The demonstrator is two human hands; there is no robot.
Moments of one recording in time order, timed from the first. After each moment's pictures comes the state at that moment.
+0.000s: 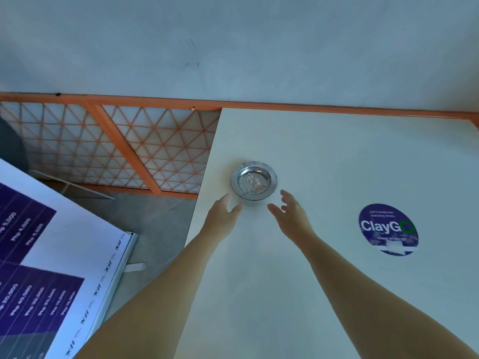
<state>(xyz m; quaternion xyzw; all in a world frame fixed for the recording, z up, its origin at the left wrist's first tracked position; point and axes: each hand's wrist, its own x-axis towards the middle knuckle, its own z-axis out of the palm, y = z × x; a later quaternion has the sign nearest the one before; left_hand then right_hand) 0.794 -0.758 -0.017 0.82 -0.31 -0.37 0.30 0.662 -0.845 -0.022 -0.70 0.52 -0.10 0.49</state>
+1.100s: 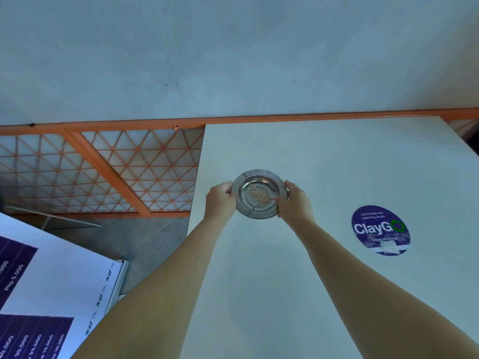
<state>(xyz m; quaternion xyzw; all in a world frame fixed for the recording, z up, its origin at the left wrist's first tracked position) 0.816 -0.817 0.002 0.78 -0.35 -0.31 0.41 0.675 -0.880 0.002 -0.65 0.57 -0.17 0.46</state>
